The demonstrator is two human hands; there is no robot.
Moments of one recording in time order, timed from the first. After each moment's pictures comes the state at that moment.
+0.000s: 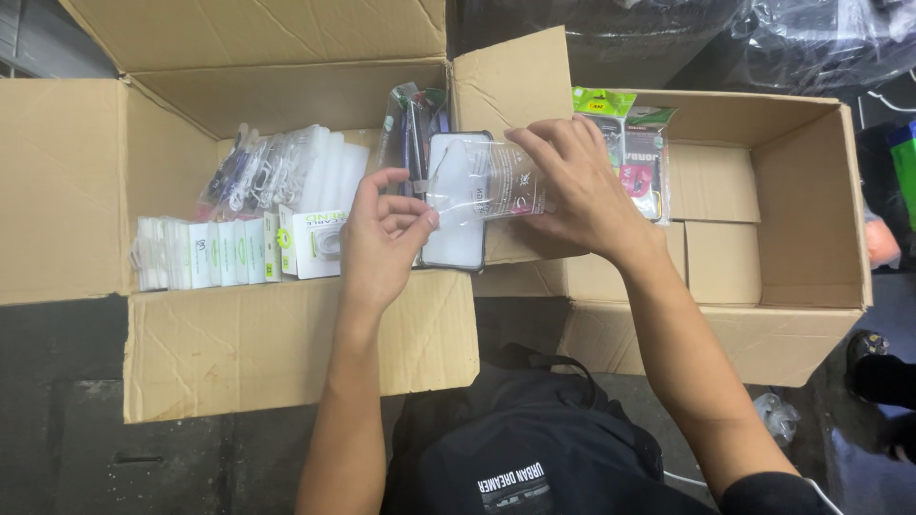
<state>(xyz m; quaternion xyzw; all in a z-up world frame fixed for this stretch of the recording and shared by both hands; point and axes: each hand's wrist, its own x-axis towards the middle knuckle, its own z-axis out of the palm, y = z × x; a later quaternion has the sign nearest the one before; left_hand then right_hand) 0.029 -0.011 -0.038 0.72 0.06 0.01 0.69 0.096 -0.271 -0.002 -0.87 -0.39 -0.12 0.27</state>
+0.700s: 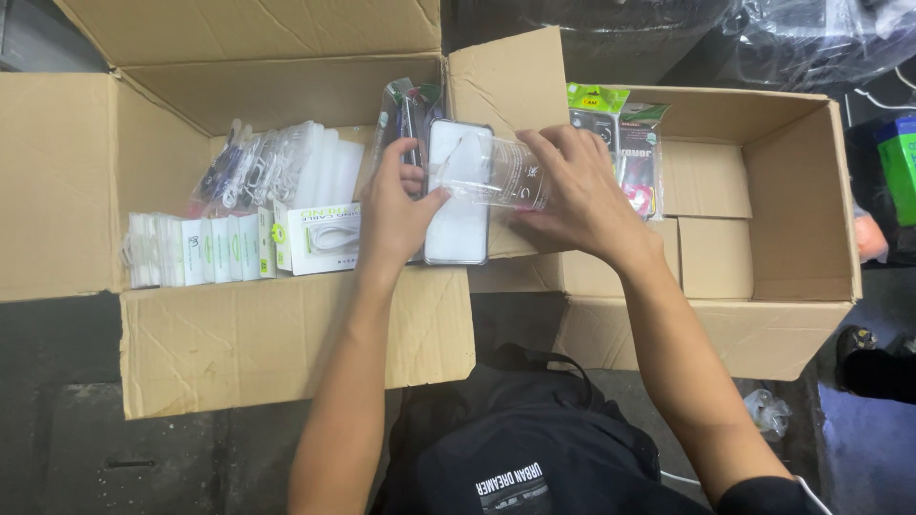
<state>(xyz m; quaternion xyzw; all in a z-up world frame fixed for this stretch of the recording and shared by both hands) 0.069 -0.024 -0.063 0.86 0.07 0.05 0.49 0.082 -0.275 -0.007 -0.90 -0.34 -0.09 0.25</state>
